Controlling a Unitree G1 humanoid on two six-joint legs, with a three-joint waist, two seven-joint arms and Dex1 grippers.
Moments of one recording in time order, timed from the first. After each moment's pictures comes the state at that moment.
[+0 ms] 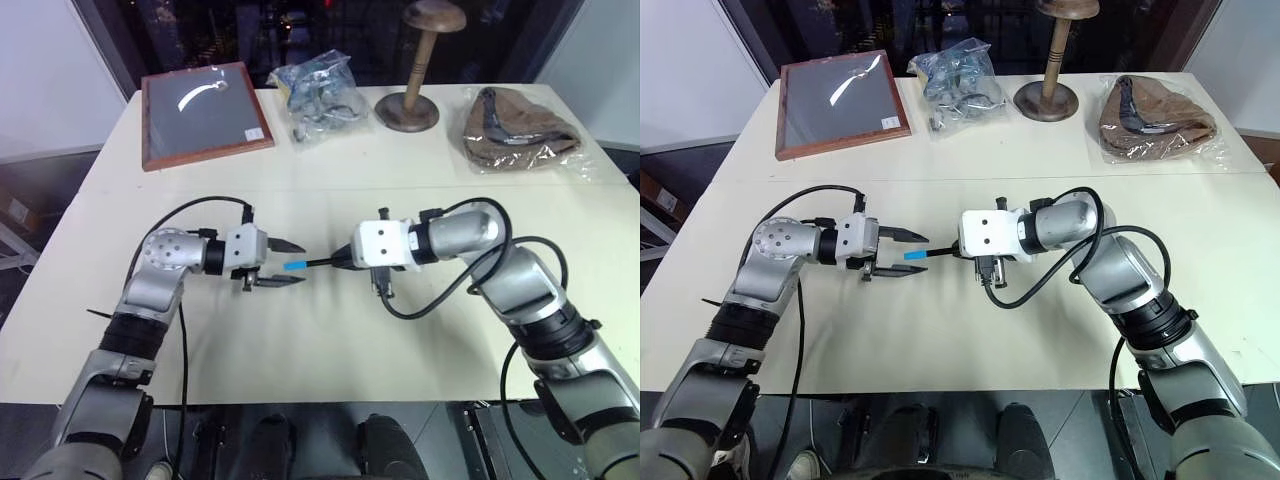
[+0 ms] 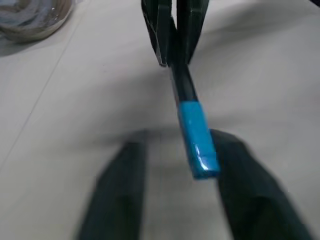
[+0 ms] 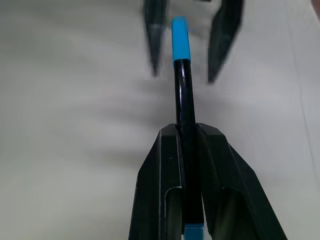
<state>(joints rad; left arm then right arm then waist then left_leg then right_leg) -0.56 0.56 -0.15 0.26 -0.18 -0.18 -1.32 -0.71 -0.66 0.36 -0.23 -0.04 0.34 1.19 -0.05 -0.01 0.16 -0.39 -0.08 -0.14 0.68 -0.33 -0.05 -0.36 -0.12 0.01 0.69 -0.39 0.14</state>
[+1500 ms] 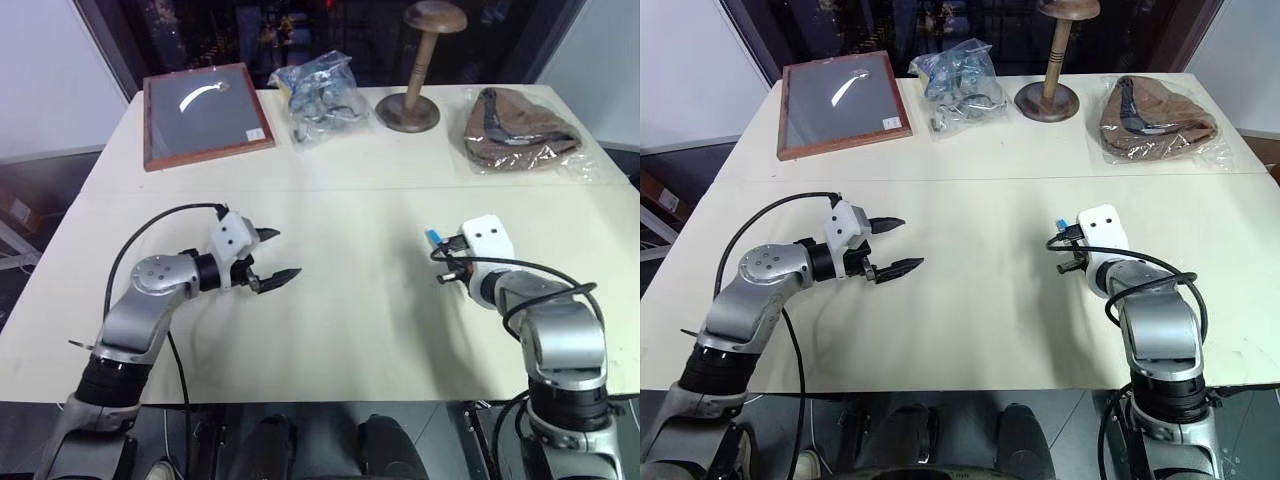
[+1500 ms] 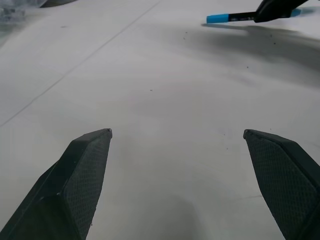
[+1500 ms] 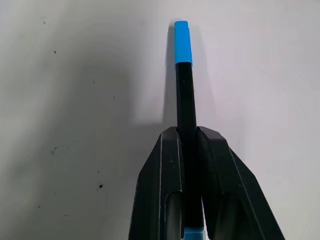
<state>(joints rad) -0.37 0.56 -0.06 -0.16 -0.28 0.39 -0.89 -0.34 -0.45 -0.10 -0.53 -0.03 1.42 0.36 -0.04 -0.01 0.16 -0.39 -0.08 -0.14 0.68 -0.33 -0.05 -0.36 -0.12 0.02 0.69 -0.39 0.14</state>
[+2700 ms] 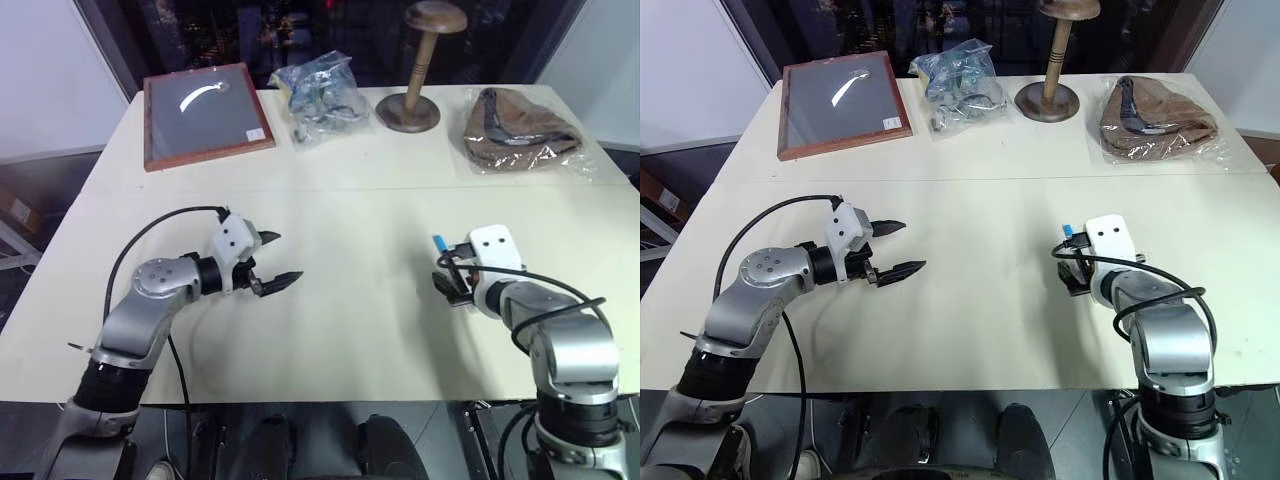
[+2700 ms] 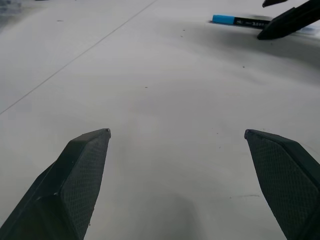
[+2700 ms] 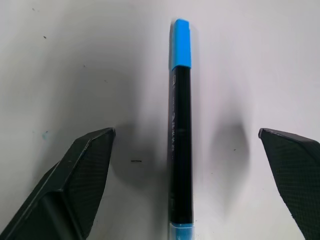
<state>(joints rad) -0.35 0.56 -0.07 -0.19 -0.29 0.44 -0.87 -0.29 -0.48 -0.15 -0.57 0.08 1.39 0.31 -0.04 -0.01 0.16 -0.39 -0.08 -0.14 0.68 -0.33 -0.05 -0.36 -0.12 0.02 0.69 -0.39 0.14</state>
